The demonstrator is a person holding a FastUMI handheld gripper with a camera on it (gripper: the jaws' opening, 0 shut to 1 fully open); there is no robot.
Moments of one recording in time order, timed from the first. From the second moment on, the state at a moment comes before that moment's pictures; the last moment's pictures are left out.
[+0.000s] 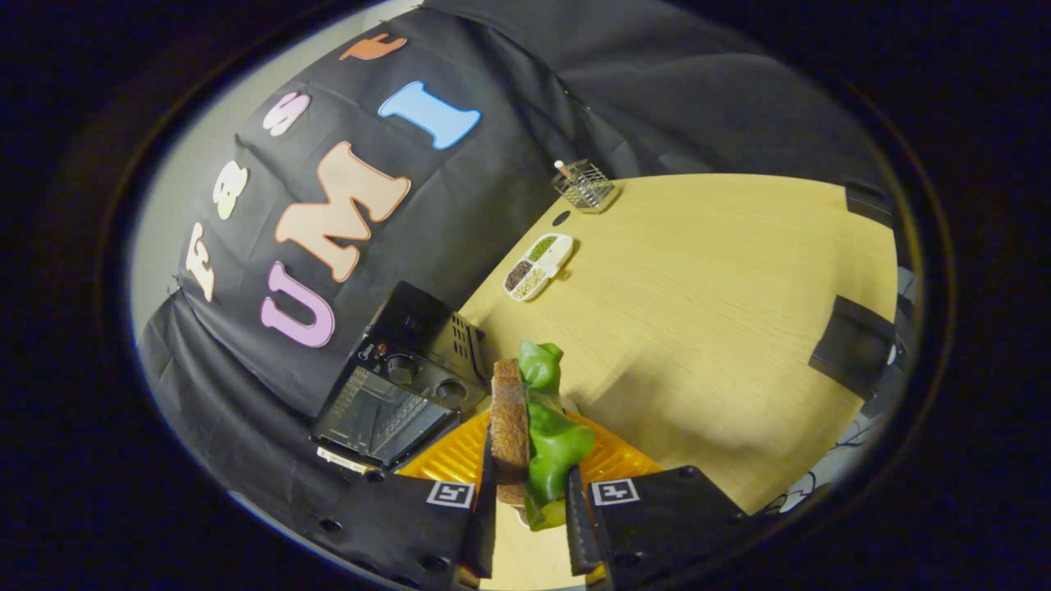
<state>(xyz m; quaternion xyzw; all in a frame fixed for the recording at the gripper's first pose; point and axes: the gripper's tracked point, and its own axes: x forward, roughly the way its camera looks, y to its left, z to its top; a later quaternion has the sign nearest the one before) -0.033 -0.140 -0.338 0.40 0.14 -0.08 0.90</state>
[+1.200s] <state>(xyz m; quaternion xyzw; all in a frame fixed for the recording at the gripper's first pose) 0.084 0.068 -0.280 0.57 -0.01 -0.11 0.82</state>
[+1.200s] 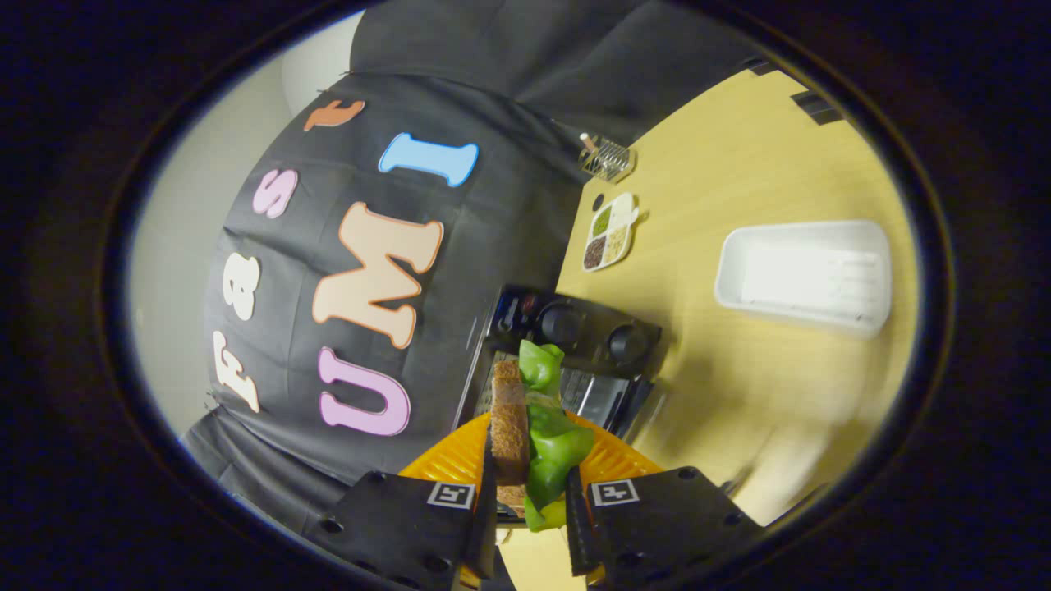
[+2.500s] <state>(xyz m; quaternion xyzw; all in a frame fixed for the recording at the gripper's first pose) 0.184 0.084 -0.325 0.36 0.03 -0.30 0.88</state>
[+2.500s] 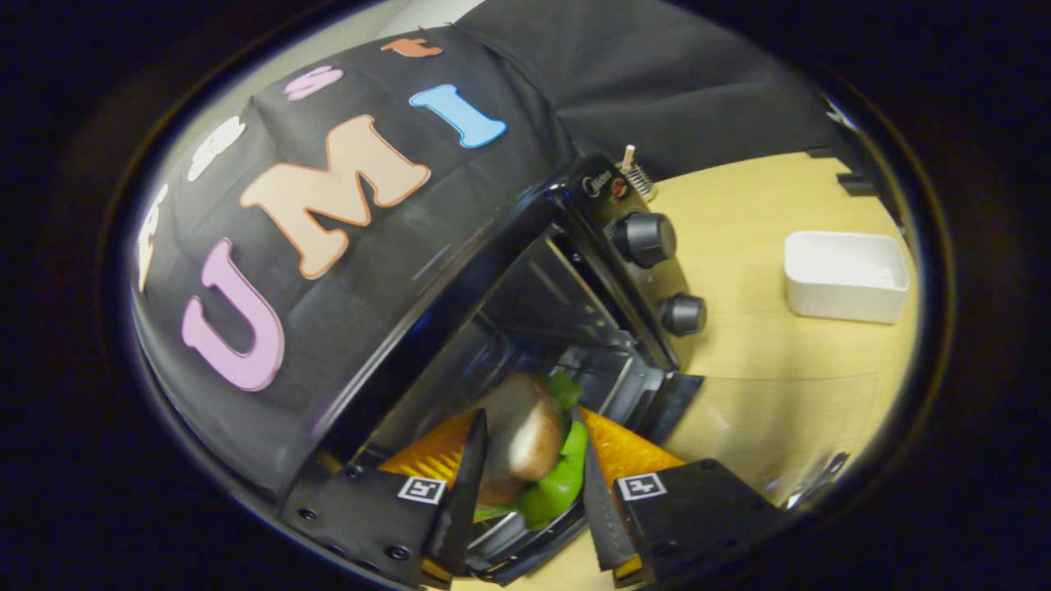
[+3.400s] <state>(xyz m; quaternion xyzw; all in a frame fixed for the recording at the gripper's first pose) 0.021 0.147 -0.324 0.07 0.24 -0.30 0.92</state>
